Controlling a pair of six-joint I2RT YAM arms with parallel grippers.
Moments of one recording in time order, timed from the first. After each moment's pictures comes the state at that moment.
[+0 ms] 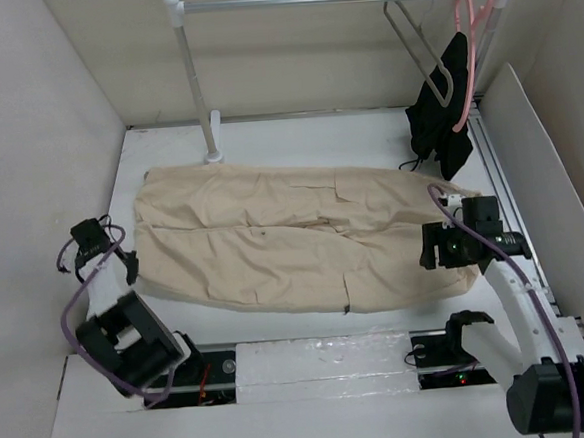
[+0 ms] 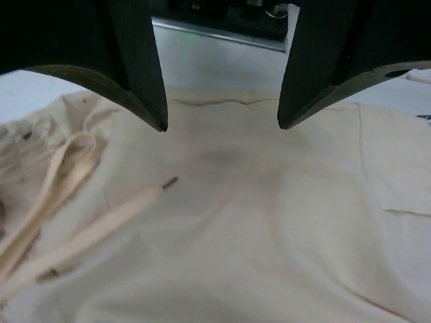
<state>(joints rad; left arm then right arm) 0.62 1.34 0.74 -0.58 -0.15 -0.86 0.00 0.83 0.67 -0.81 -0.23 -0.05</state>
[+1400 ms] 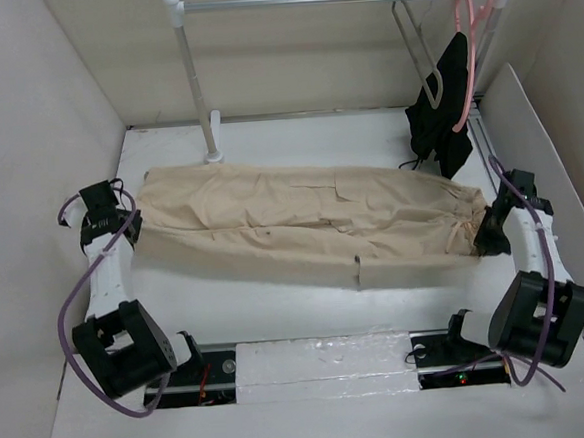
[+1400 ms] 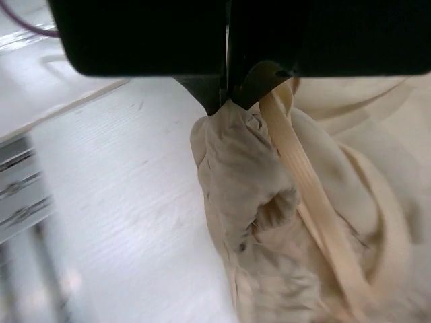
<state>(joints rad) 0.38 1.21 0.91 -0.50 -0.15 -0.93 -0.41 1.26 0.81 -0.86 0.10 0.20</state>
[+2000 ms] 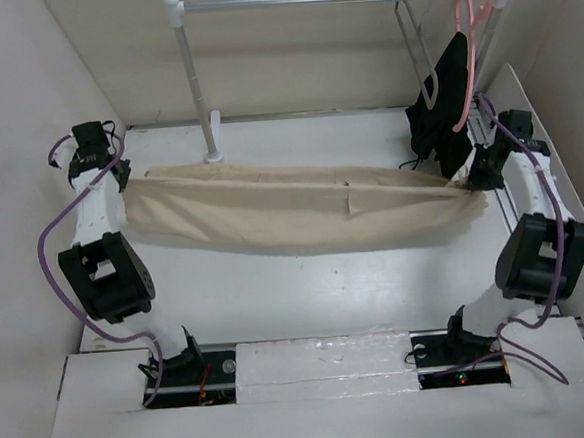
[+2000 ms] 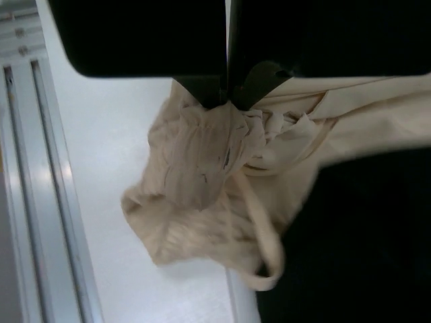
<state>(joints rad) 0.32 1.64 1.45 -0.65 -0.25 -0.91 -0.32 1.52 1.29 -0.77 0.00 0.09</state>
